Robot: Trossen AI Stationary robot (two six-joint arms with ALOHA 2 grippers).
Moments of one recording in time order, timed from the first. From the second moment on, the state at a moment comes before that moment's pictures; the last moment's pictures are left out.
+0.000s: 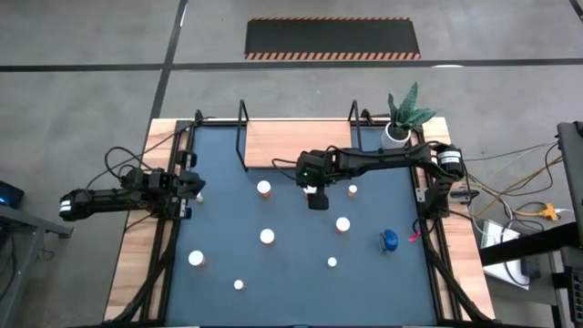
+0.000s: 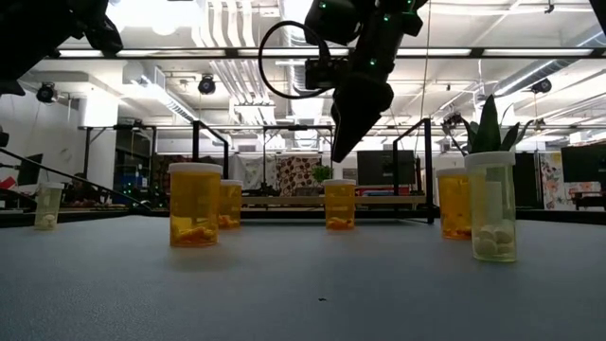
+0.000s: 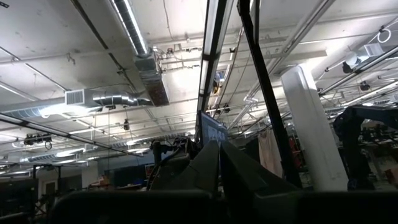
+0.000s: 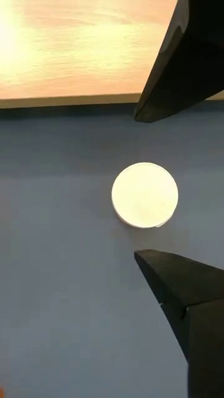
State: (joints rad) left arm 0.12 0.19 0.01 0.78 0.23 0.06; right arm -0.11 1.84 1.43 -0.74 0.08 -0.12
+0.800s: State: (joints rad) left arm 0.12 0.19 0.01 0.78 0.23 0.06; right arm -0.12 1.84 1.34 -0.63 0.07 -0.07
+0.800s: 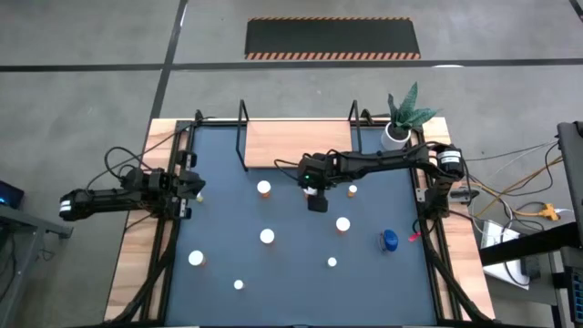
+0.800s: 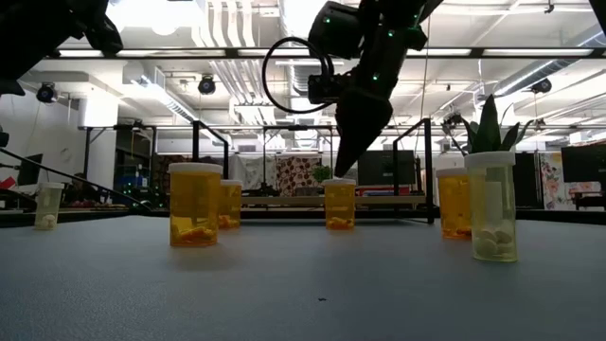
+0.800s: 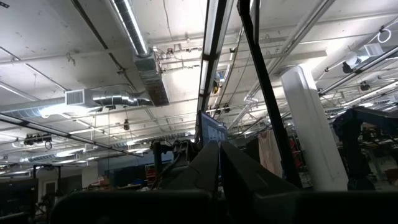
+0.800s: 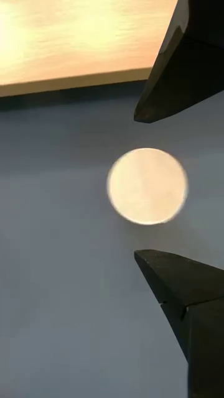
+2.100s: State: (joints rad) left arm 0.12 0.20 0.01 0.78 0.23 0.06; right arm -0.12 1.84 1.31 -0.56 0.08 -0.03
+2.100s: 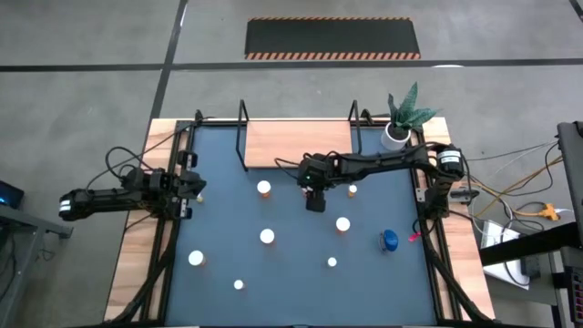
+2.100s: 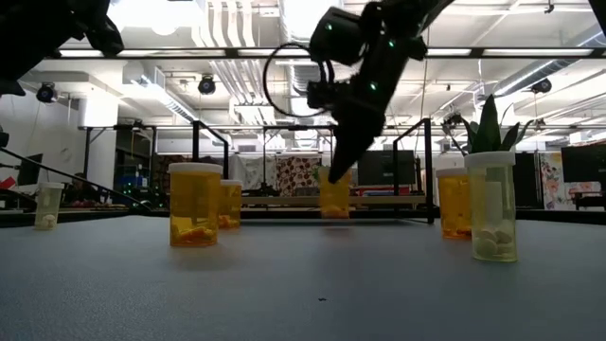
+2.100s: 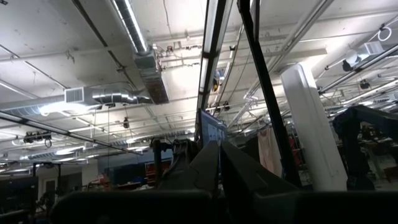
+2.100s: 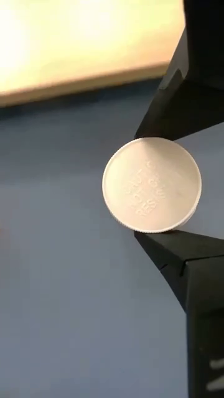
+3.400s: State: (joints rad) left arm 0.12 0.20 0.01 0.78 0.23 0.06; right arm -0.31 2.43 2.35 -0.95 0.05 -0.13
